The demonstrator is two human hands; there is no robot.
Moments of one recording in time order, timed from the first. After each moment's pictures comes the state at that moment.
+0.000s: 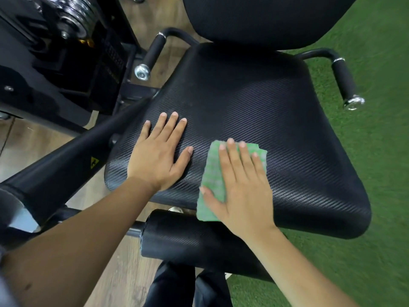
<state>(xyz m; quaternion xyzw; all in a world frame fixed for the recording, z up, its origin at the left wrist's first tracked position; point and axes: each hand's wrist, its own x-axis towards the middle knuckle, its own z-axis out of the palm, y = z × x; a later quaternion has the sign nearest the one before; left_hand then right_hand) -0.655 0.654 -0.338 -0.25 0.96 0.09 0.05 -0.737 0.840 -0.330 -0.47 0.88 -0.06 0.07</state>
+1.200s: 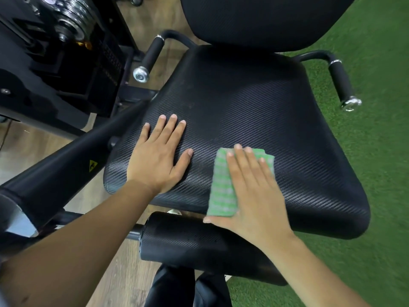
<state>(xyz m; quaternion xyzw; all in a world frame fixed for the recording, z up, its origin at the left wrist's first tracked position) -0.654 0.654 -0.339 -0.25 0.96 0.09 0.04 -0.748 0.859 -0.322 -0.49 0.86 -0.01 0.13</state>
